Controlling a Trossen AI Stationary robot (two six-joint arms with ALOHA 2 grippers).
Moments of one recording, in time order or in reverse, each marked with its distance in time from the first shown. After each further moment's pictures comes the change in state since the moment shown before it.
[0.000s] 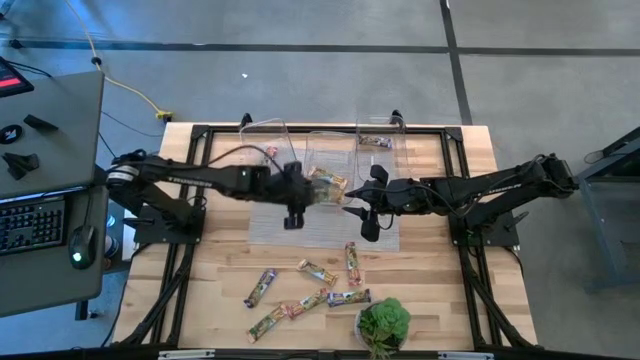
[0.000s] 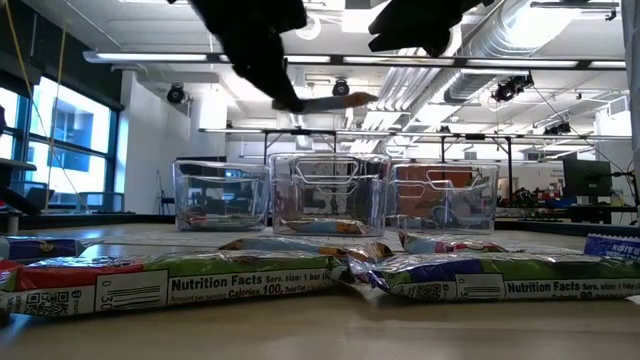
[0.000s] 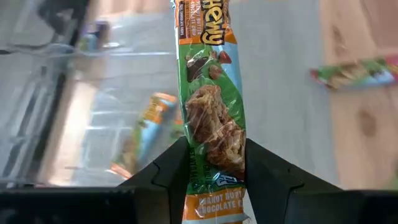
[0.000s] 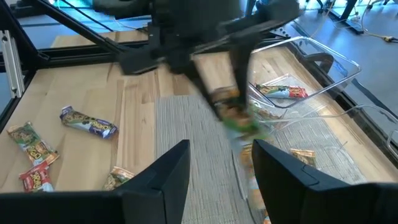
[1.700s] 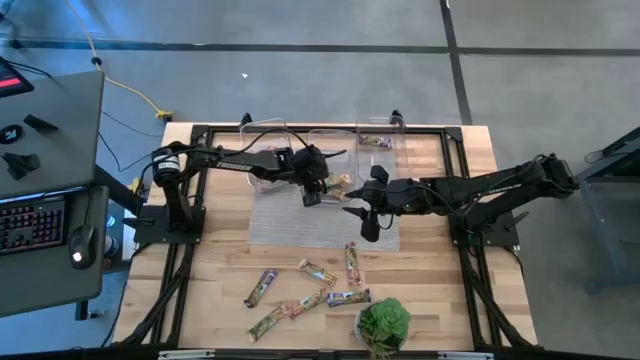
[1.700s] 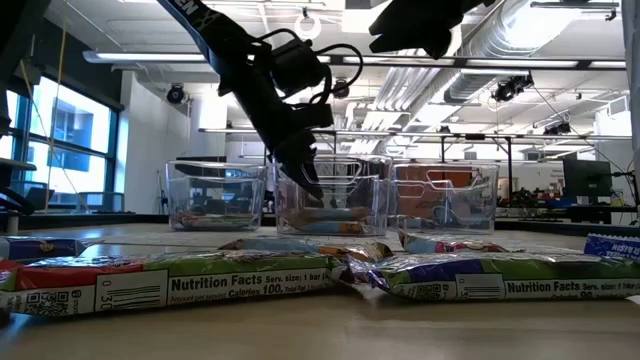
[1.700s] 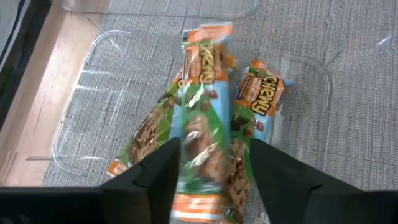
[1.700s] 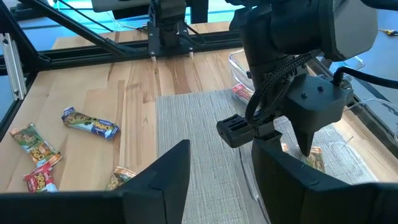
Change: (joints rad) left arm 0.255 0.327 0.012 0.224 0.134 0.039; right arm 0.000 0.000 0.001 -0.009 -0.001 0.025
